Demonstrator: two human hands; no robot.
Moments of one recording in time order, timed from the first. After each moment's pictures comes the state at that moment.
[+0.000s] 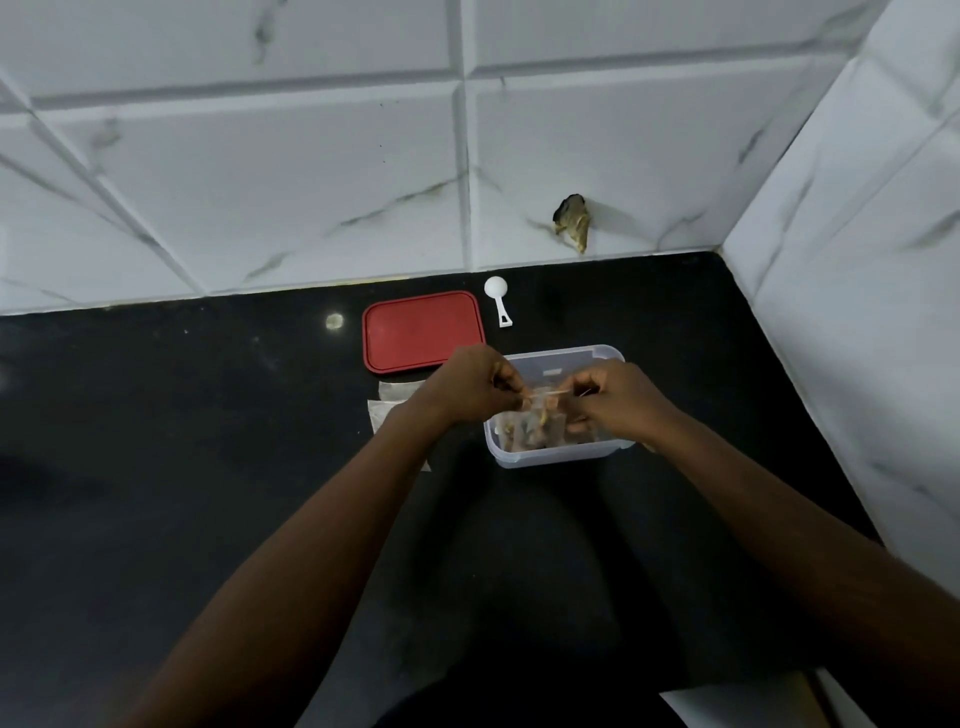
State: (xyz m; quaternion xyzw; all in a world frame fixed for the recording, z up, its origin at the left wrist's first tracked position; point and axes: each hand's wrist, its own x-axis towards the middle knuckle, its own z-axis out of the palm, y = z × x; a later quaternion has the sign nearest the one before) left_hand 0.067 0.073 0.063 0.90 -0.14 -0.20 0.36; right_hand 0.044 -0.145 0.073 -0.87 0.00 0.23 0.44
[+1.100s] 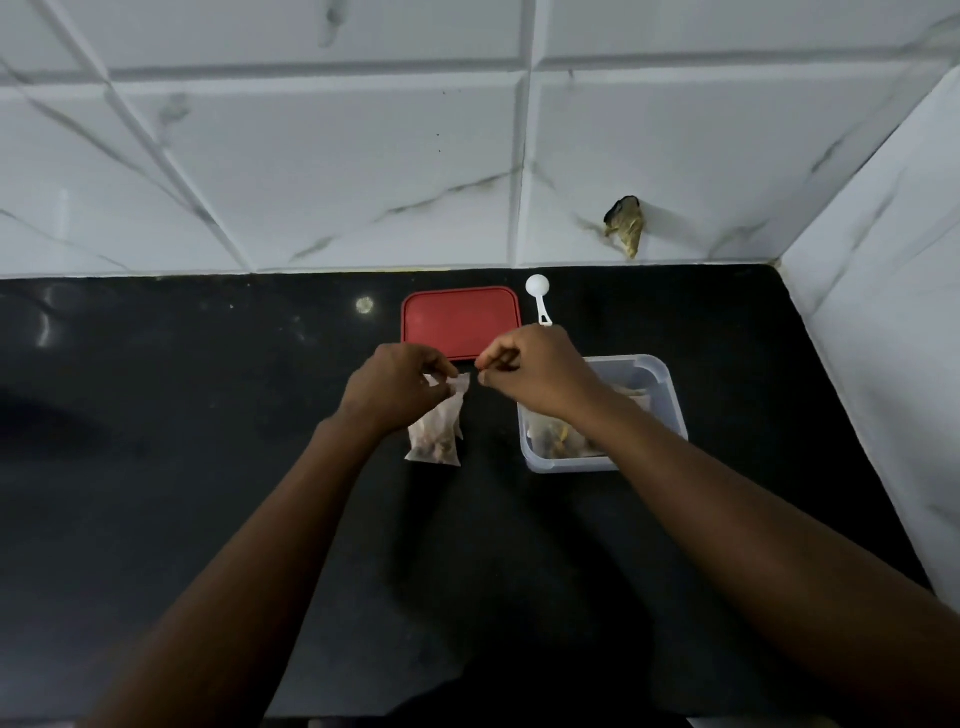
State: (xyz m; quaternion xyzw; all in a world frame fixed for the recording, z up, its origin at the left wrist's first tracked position) left_hand 0.041 0.178 0.054 0.95 0.01 -0.08 0.30; right_hand 0.073 -0.032 0.078 -0.89 -0.18 0.14 0.40
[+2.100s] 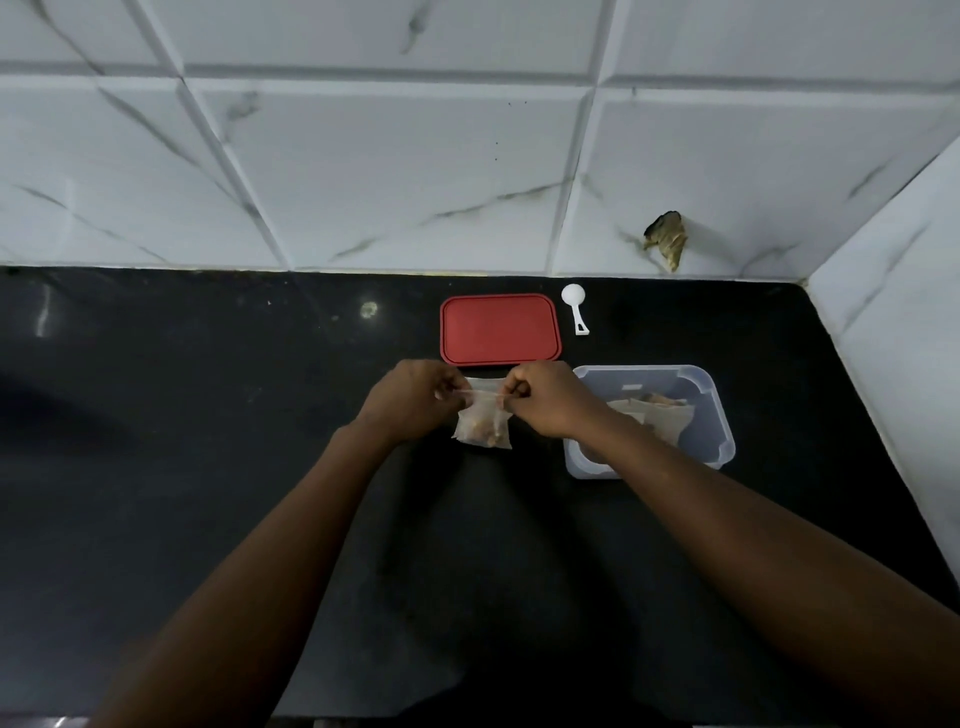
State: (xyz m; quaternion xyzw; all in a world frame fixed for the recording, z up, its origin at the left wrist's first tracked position) left_hand 0.030 0.223 0.035 0.94 -0.02 -0.11 0.33; right_hand 0.062 0.013 0.051 -0.92 -0.16 0.20 0.31
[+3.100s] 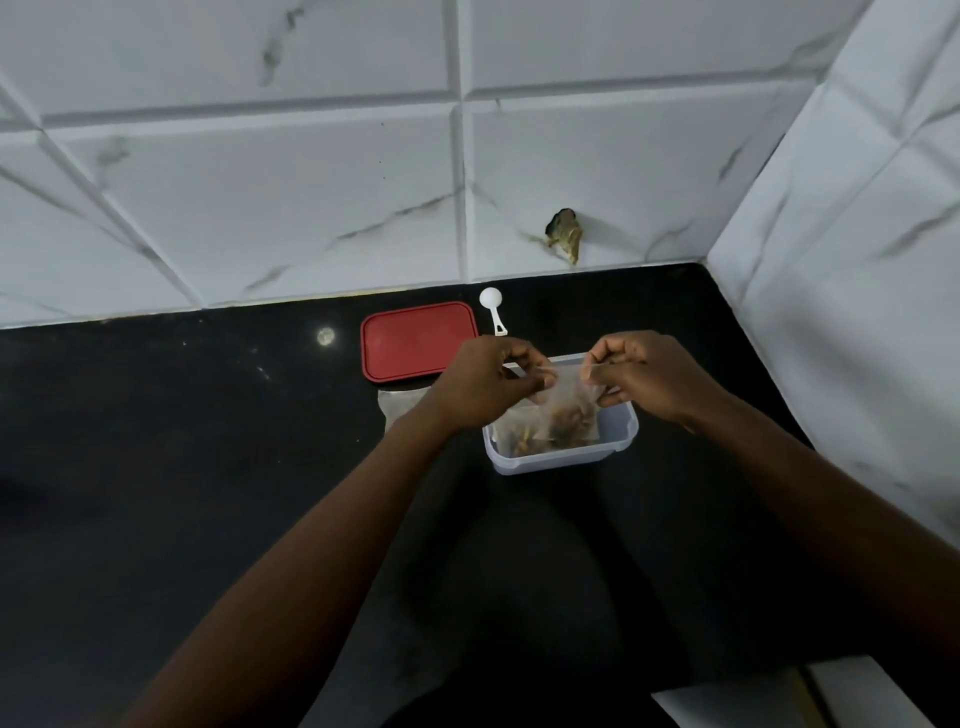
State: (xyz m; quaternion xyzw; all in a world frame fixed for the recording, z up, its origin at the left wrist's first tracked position) left_hand 0.050 0.061 0.089 0.84 -0.17 -0.11 0.51; right_hand 0.045 -0.167 0.122 -0.88 -0.02 0.18 0.44
